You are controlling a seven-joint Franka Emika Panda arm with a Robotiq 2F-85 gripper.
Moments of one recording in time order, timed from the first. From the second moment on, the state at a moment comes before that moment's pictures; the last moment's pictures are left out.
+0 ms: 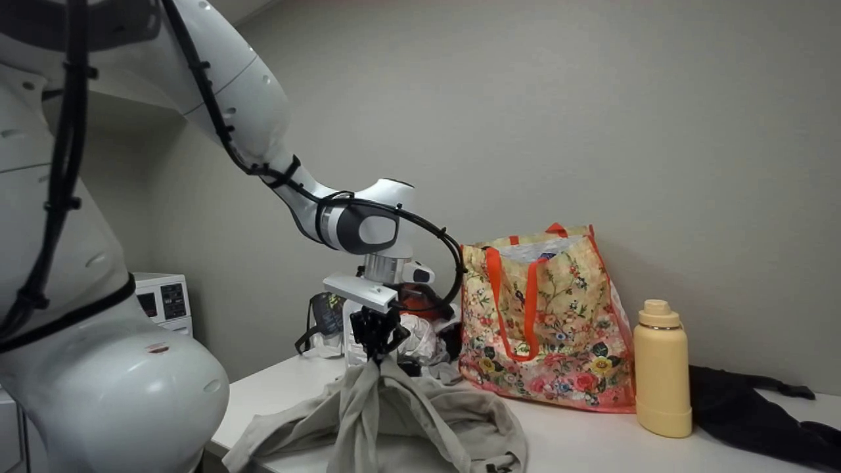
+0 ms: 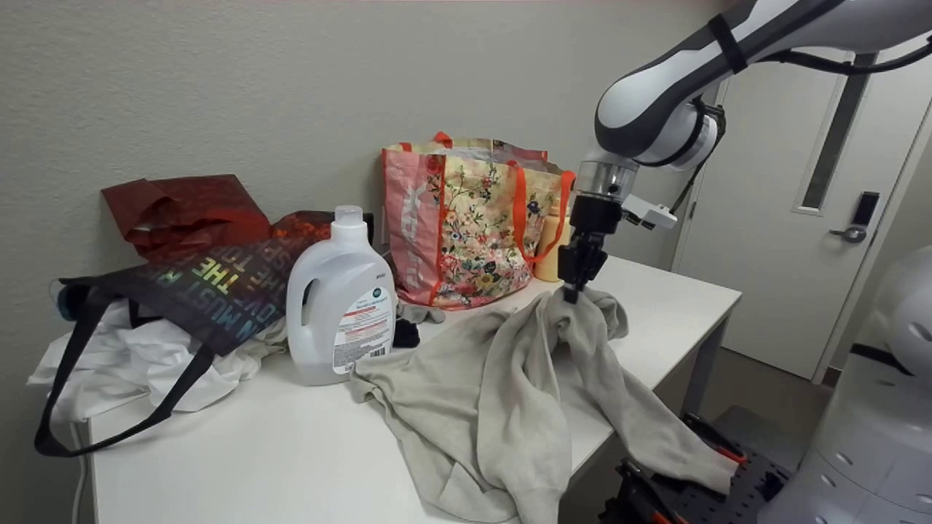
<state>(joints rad) 0.07 -0.38 -0.04 -2.66 0.26 2.25 -0.26</state>
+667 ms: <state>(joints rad) 0.14 -0.16 -0.03 -2.56 0.36 2.27 -0.27</state>
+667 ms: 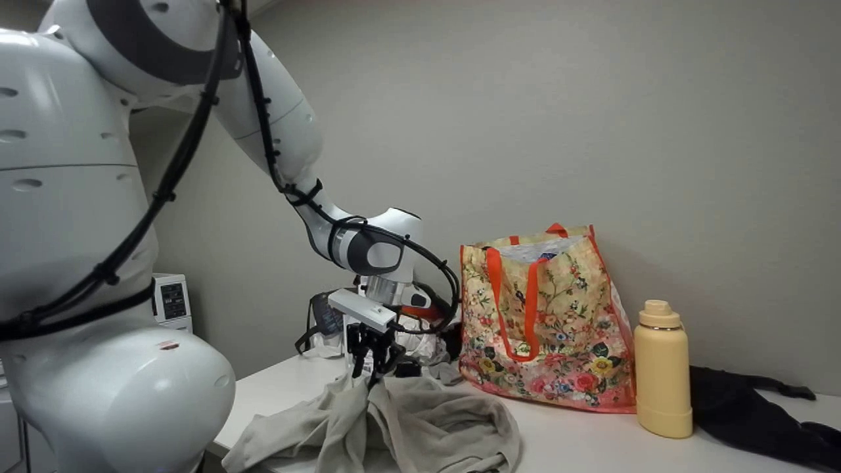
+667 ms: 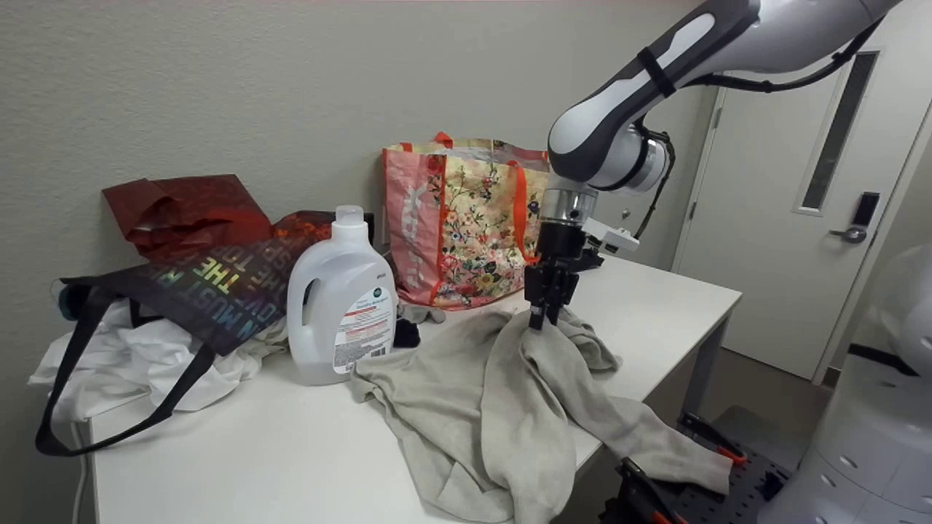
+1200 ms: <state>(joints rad) 0.04 -0.21 -0.04 -2.67 0.12 2.25 -0.27</state>
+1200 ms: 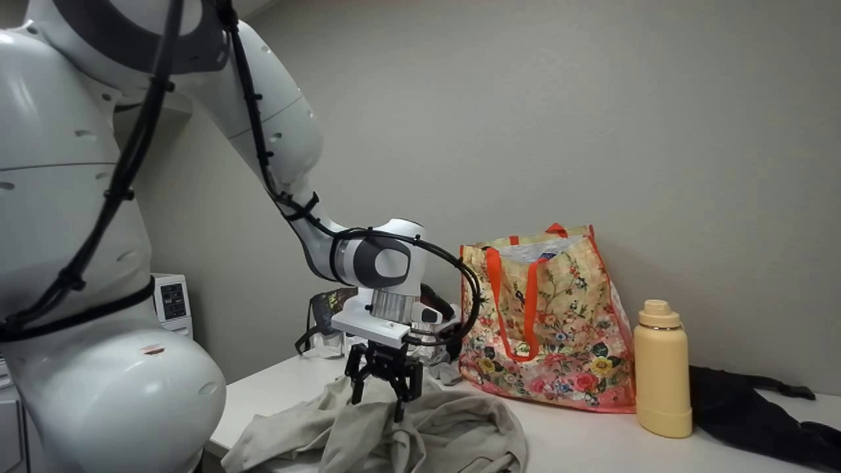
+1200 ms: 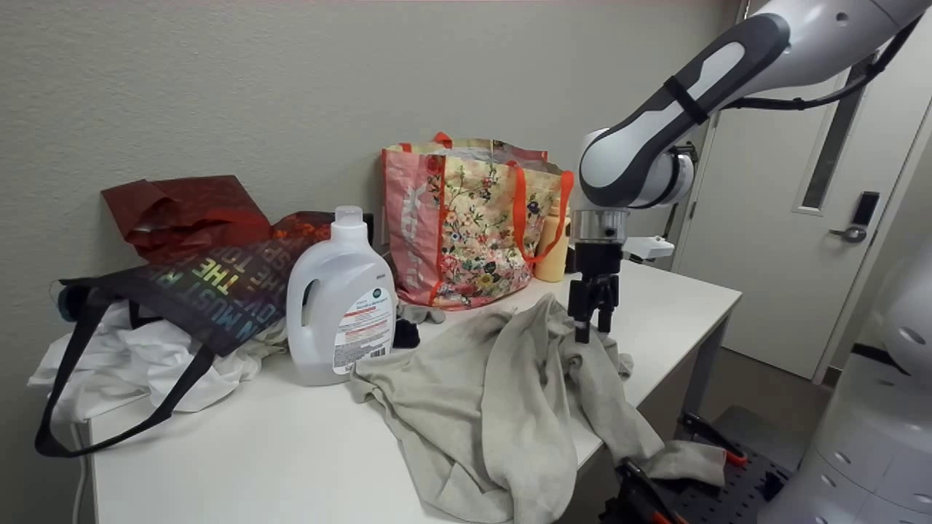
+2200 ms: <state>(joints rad) 0.02 -0.26 -0.06 -2.79 0.19 2.26 -0.27</state>
